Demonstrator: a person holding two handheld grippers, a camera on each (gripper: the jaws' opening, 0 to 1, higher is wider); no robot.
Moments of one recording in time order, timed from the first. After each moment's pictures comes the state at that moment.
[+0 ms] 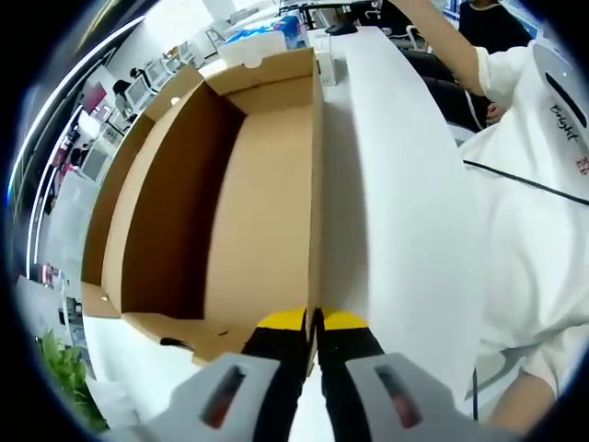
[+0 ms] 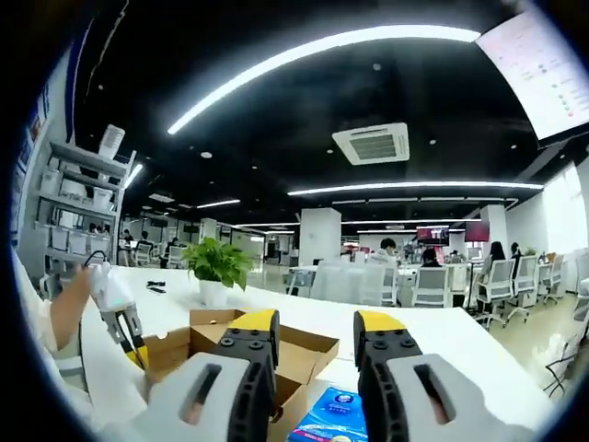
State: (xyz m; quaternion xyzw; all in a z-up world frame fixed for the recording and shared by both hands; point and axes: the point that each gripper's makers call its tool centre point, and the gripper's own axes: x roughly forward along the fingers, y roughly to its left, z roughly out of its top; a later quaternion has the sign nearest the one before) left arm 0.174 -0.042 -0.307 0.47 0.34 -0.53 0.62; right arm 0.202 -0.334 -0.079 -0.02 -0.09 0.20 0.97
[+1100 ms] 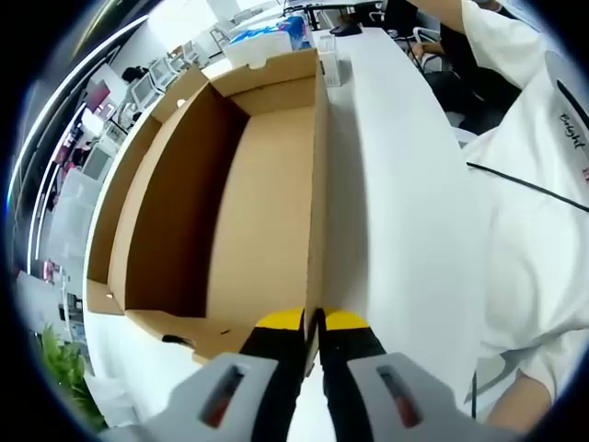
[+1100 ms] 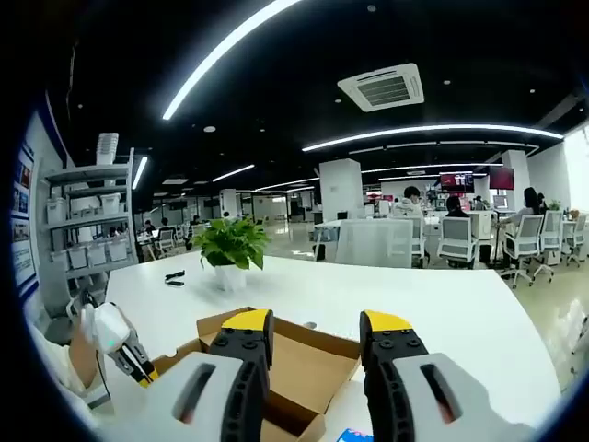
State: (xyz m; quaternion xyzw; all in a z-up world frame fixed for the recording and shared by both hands) left arm 0.176 -0.042 -0.306 0.46 0.34 -0.53 0.62; right arm 0.293 -0.312 -0.070 0.01 0.05 0.23 0.97
